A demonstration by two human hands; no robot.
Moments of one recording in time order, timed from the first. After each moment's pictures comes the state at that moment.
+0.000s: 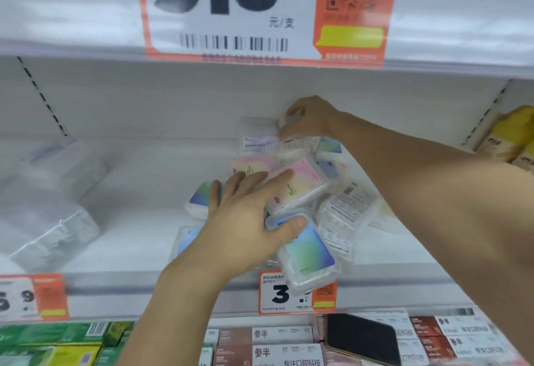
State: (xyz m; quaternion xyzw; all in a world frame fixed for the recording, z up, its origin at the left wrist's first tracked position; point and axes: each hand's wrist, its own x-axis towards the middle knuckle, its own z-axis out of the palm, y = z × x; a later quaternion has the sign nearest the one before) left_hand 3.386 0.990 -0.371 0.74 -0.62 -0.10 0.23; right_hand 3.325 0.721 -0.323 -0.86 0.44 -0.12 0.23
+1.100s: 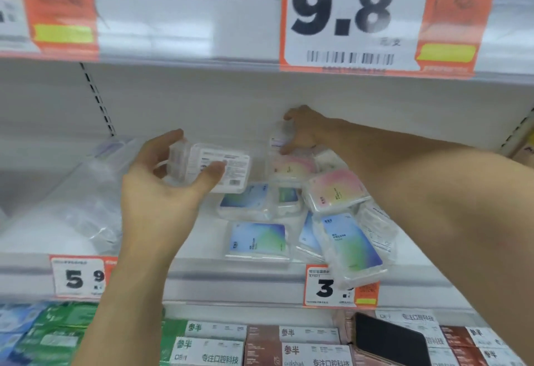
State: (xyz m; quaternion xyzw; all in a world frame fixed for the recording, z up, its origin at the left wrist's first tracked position) left_hand 3.465 1.064 -0.335 0.70 -0.31 -0.03 0.64; right_hand 3.400 0.761 -0.328 -0.92 0.40 0.04 0.05
